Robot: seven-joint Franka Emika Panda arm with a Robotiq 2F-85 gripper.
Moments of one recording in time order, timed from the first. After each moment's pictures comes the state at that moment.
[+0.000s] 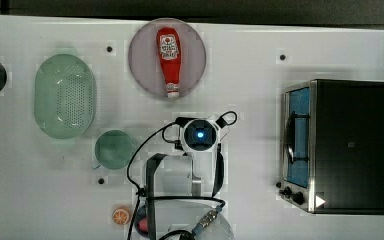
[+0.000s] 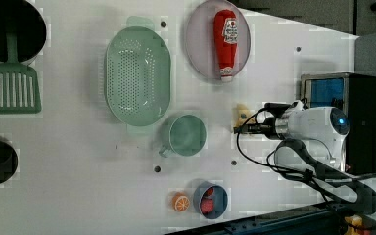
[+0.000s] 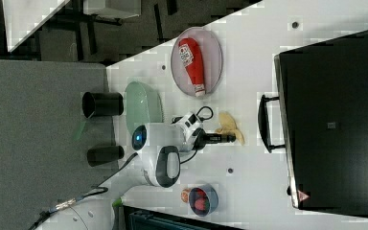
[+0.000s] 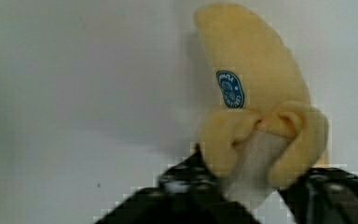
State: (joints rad) arm 0.05 0.39 -0.07 -2.43 -0.01 1.13 -0.75
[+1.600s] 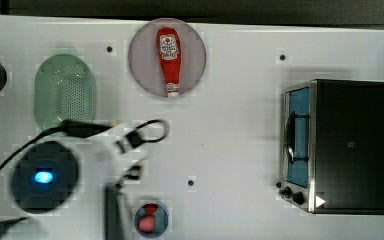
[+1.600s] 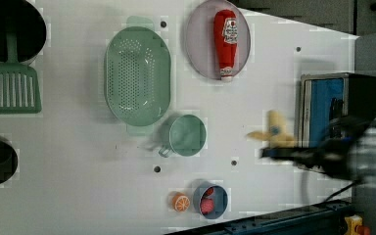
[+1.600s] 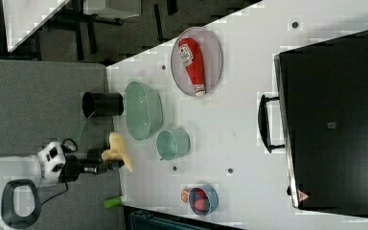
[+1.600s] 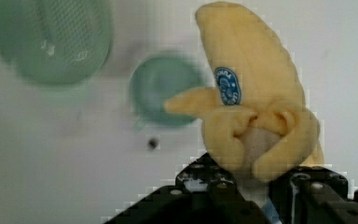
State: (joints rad) arm 0.07 -0.26 0.30 -2.23 0.17 0.33 -0.34
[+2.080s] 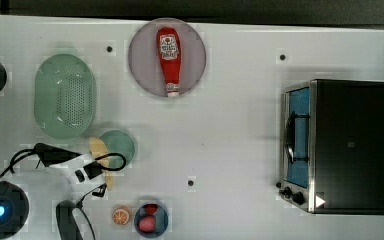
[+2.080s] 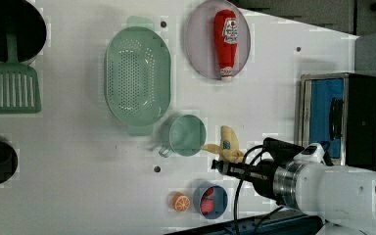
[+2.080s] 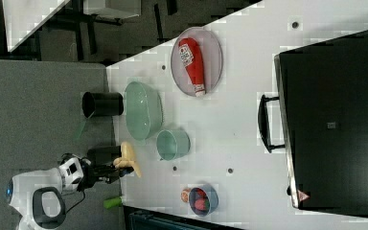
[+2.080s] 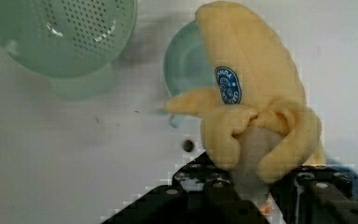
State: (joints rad) arm 0.11 -0.20 0.46 -2.39 0.16 0.63 -0.04
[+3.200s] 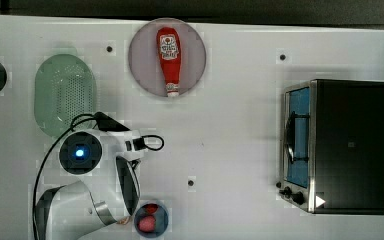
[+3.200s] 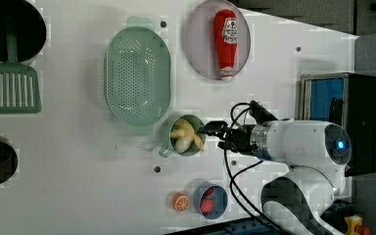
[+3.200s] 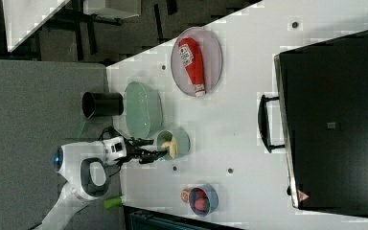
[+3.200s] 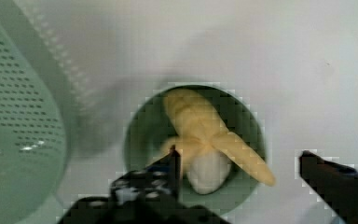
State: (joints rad) arm 0.07 0.11 0.36 -2.39 0.05 0.90 0.15
